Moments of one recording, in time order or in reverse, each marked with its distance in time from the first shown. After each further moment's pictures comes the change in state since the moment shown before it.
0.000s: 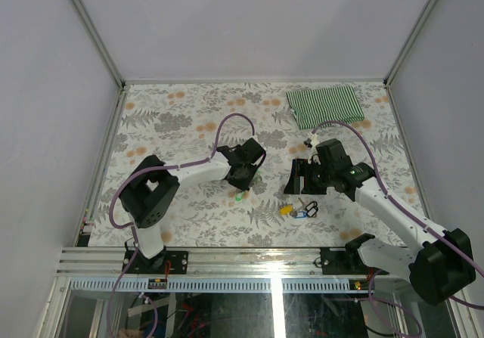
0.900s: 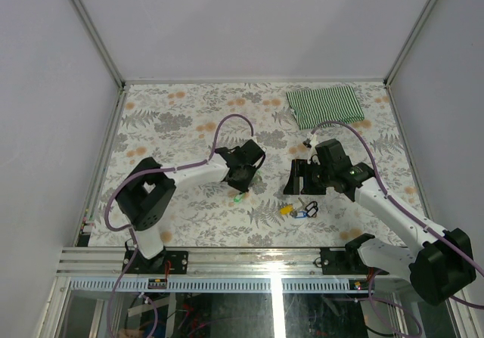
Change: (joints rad) left arm -0.012 -0.027 -0.021 -0.004 -0.007 -0.016; right arm 0.007 0.000 0.000 0.000 0.000 0.000
